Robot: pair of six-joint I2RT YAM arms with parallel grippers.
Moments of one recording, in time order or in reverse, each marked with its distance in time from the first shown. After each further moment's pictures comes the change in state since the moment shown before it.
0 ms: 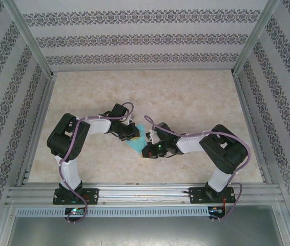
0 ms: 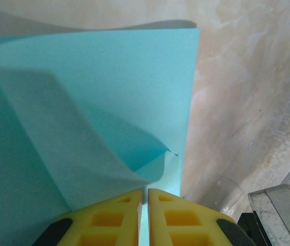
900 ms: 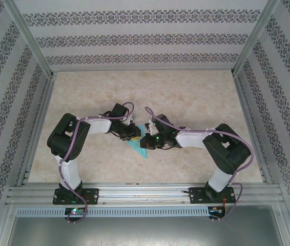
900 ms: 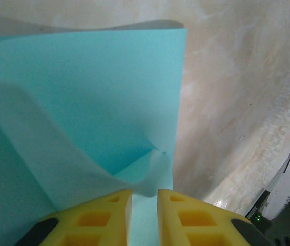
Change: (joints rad) left arm -0.001 0.002 0.004 0.005 0.027 0.003; right arm -0.036 0.002 0.133 -0.082 0.075 0.007
